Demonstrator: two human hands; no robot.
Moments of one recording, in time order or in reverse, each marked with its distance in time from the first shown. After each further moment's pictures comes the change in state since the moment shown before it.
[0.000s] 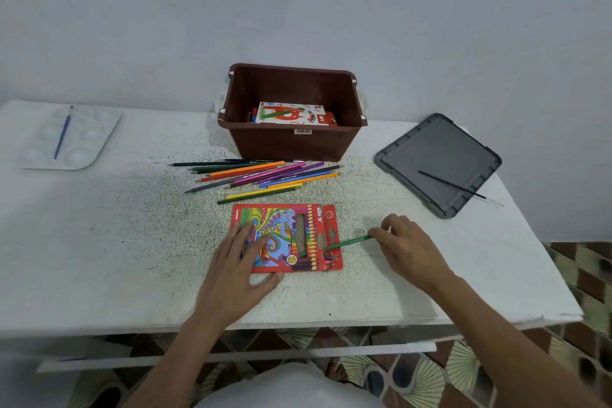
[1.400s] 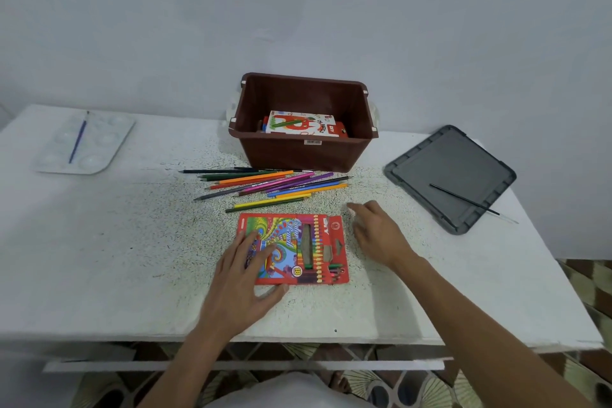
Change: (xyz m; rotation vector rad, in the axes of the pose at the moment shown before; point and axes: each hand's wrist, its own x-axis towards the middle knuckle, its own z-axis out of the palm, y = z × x) left_hand -0.001 0.002 -0.001 -0.007 0.063 0.001; right_hand 0.073 -0.011 0.034 0.304 -0.200 0.329
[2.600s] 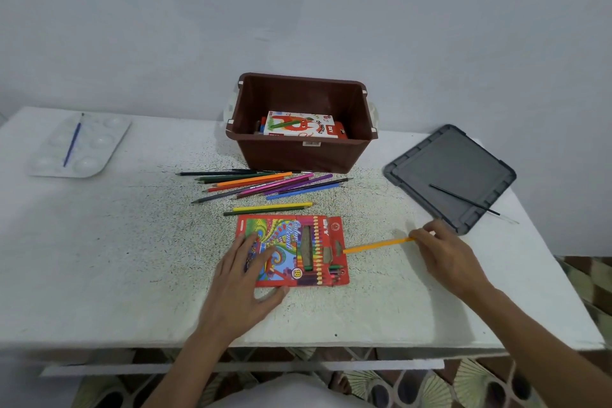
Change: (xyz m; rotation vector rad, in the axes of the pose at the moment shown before) left_hand 0.003 -0.001 0.002 0.000 -0.005 0.000; right_hand -0.068 0.083 -0.043 -0.290 0.223 -0.116
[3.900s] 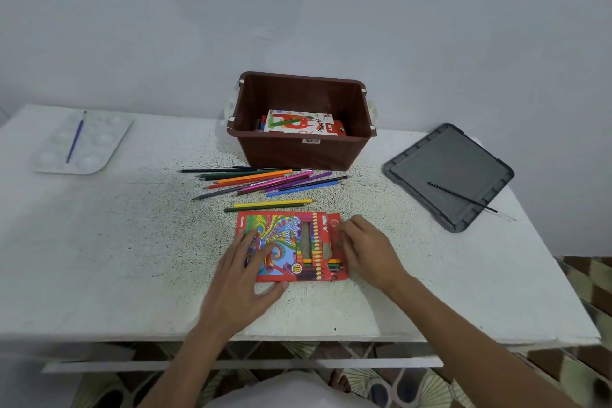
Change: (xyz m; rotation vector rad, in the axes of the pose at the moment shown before) left_hand -0.002 0.001 -0.001 -0.024 -0.018 -0.019; right_hand 0.040 -0.115 0.037 0.323 -0.058 -0.053
